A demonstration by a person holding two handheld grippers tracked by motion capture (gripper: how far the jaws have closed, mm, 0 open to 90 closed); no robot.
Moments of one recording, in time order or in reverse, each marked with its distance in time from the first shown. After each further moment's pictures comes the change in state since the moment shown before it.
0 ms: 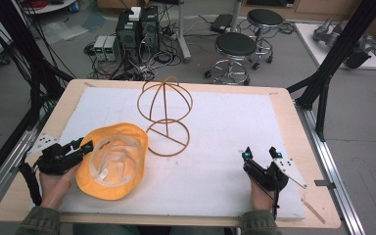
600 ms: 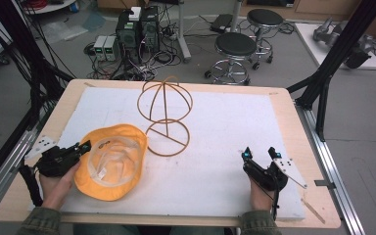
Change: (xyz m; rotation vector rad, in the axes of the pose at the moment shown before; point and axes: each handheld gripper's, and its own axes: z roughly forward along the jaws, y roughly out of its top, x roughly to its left) left arm -0.002 -0.006 -0.004 -0.045 -0.047 0.012; right arm 0.000 -0.001 0.000 0.002 0.014 0.020
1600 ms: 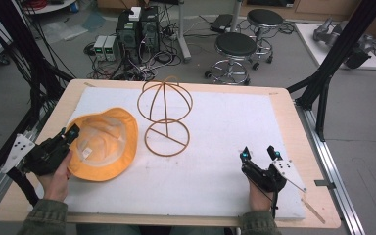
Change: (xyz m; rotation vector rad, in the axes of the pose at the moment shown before) left arm -0.016 0.033 -0.020 -0.399 0.010 0.071; right arm 0.007 0.002 -0.005 -0.056 0.032 -0.026
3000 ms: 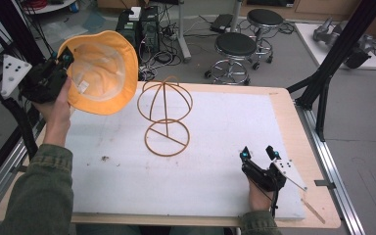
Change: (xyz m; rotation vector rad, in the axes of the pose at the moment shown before) left arm 0.000 0.125 0.118 -0.172 0.109 0.198; right arm -0.002 -0.001 0.003 0.003 0.020 0.042
